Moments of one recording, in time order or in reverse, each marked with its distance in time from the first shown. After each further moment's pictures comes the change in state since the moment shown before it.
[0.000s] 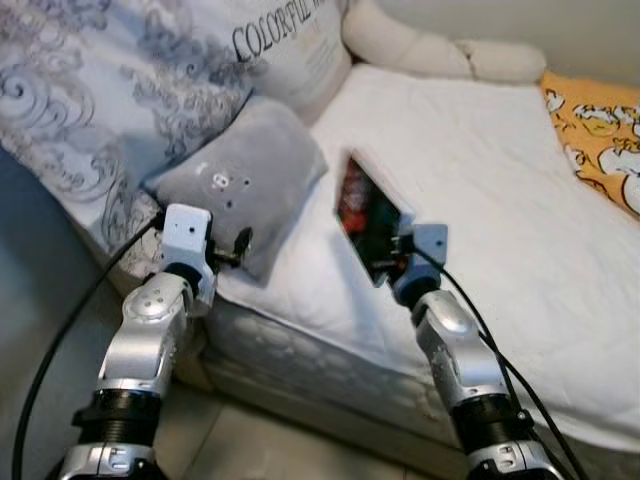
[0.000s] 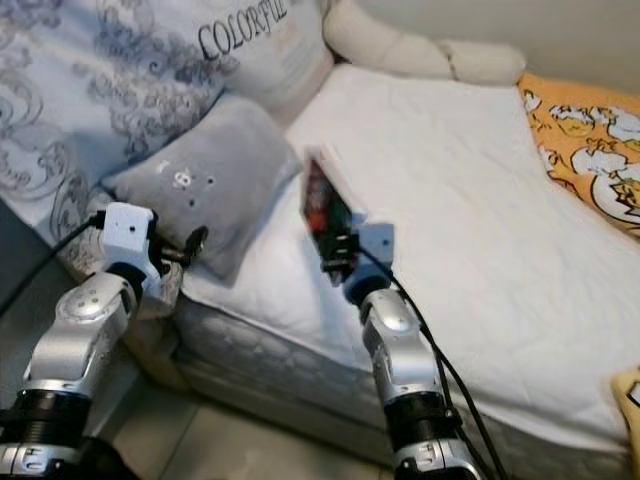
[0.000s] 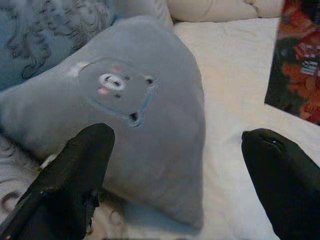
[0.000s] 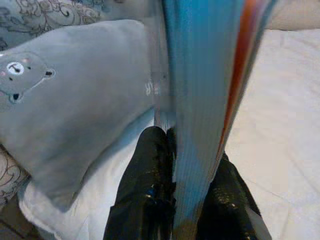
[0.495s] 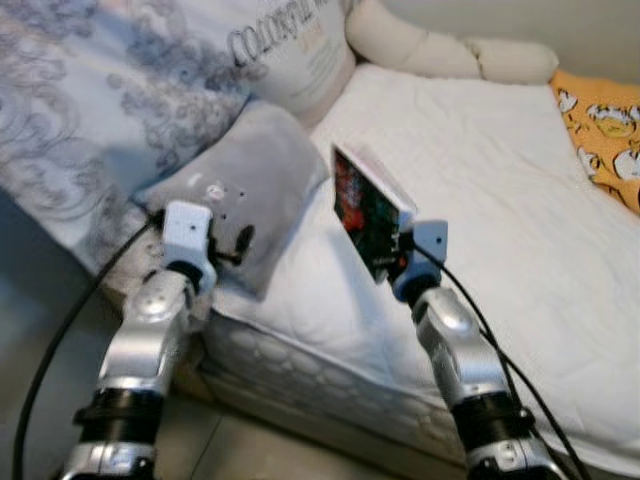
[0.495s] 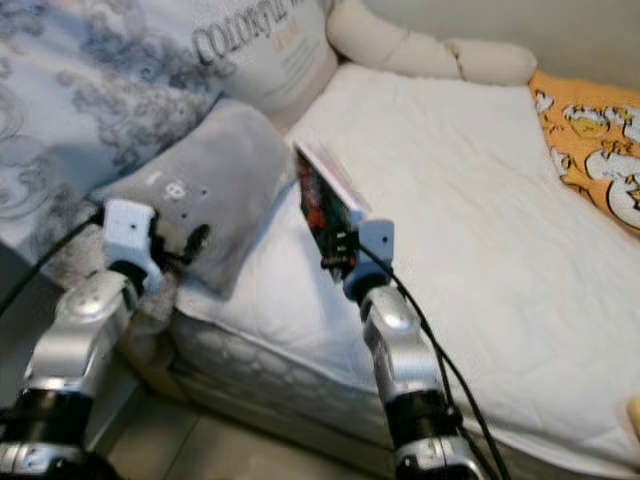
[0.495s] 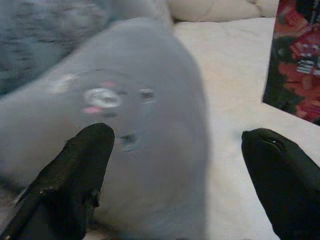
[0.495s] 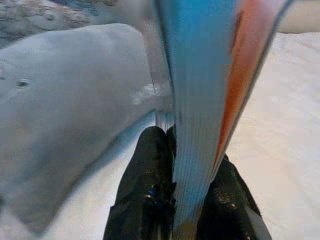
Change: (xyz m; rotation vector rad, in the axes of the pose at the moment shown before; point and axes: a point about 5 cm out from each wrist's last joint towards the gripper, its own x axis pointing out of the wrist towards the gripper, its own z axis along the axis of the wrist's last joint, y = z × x) left arm 0.002 -0.008 0.001 -0.016 -0.005 -0.023; right arm -0.002 -0.008 0.000 -0.015 0.002 -0.018
